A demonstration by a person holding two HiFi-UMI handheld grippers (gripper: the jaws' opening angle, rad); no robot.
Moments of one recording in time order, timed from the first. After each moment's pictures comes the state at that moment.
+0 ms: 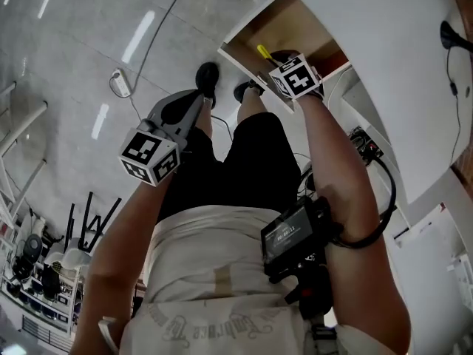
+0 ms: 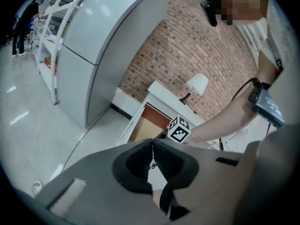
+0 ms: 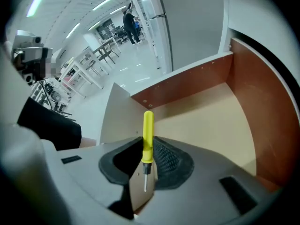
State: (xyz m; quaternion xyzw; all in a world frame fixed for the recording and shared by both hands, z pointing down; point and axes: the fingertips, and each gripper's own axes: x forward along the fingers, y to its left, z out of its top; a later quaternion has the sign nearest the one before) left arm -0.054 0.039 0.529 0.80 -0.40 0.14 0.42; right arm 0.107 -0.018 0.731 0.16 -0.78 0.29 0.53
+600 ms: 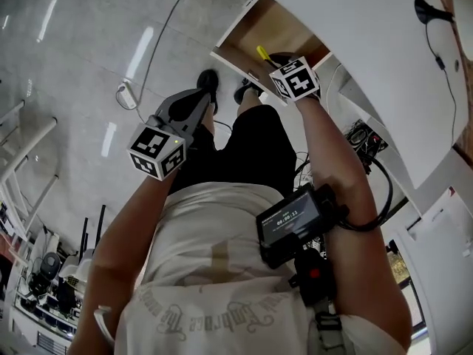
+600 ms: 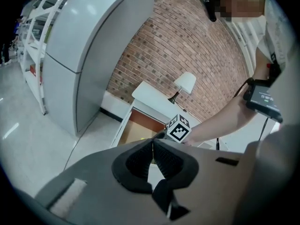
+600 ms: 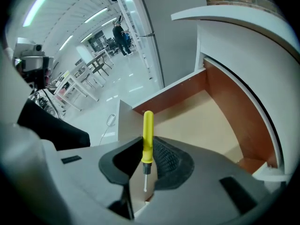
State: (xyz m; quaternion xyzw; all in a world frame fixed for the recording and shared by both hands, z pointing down) left arm -0.024 0.034 0.483 0.84 -0.35 0.16 0.39; right arm 0.128 -0.020 0.670 0.23 -0.79 0.31 0.48
